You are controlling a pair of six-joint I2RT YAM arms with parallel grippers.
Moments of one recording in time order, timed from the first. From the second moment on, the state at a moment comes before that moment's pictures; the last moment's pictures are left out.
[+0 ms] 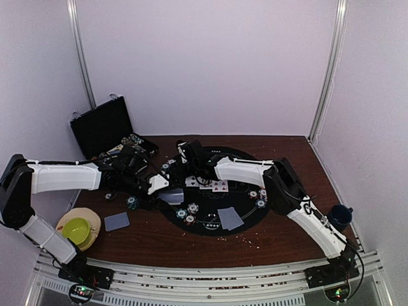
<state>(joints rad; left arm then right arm) -0.61 1.49 0.86 -0.26 0.47 0.82 0.84 2.69 2.30 -0.18 0.16 0.24</state>
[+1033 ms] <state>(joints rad) -0.61 1.49 0.86 -0.26 0.47 0.82 0.80 1.80 1.33 0.02 -0.04 0.35</state>
